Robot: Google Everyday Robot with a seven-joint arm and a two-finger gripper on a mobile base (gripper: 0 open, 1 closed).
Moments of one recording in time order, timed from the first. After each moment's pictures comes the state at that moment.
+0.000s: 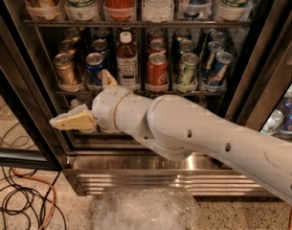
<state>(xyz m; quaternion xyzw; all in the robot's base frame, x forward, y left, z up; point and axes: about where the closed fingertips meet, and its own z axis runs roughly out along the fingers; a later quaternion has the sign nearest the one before) 0.519 0.146 0.889 -0.40 0.65 0.25 0.60</state>
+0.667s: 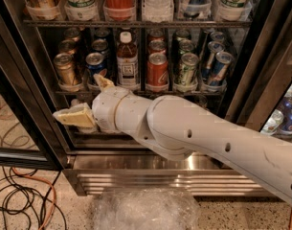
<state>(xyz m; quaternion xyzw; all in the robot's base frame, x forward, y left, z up) 0.520 0.149 0.887 -0.40 0.65 0.25 0.60</state>
